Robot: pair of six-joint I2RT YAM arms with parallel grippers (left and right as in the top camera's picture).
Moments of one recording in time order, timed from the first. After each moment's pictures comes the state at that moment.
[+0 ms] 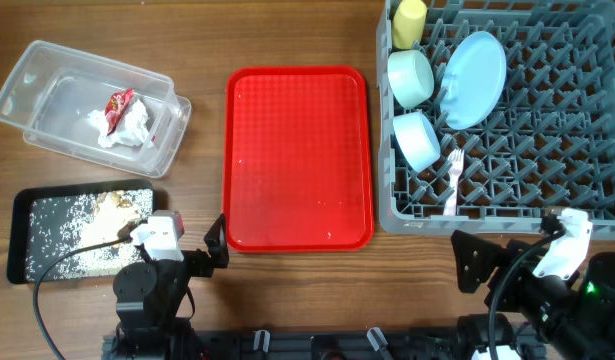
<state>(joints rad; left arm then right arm) 0.02 0.02 0.15 -0.52 0.21 -0.20 0.07 0.56 1.22 -1.35 -0.23 0.39</state>
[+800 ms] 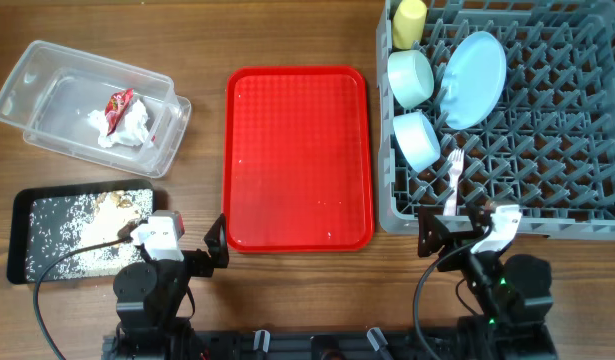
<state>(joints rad) 0.02 0.01 0.15 -0.52 0.21 -0.20 0.08 0.10 0.26 -0.51 -0.18 0.29</state>
